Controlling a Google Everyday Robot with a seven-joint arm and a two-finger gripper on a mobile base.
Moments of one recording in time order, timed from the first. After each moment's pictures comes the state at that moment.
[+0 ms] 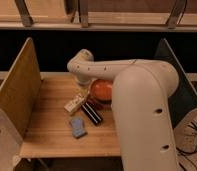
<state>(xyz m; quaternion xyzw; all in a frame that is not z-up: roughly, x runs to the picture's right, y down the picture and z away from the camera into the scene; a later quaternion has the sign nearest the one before) -0.064 0.001 0.871 -0.23 0.04 0.12 0.97</state>
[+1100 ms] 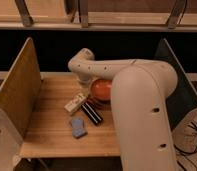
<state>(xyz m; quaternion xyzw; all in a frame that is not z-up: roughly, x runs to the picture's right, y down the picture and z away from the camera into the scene) -0.048 -0.014 0.882 -0.22 0.05 0.12 0.97</state>
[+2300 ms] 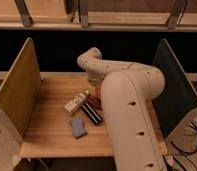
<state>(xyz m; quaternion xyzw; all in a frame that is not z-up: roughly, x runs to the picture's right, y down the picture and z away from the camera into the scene) 0.006 0.006 0.930 -0.29 0.14 0.23 0.92</state>
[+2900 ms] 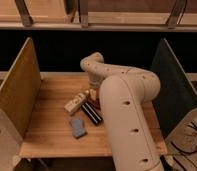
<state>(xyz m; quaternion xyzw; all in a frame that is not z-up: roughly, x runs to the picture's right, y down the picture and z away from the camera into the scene) 0.014 0.030 0.950 -0.32 0.16 0.26 0.90</state>
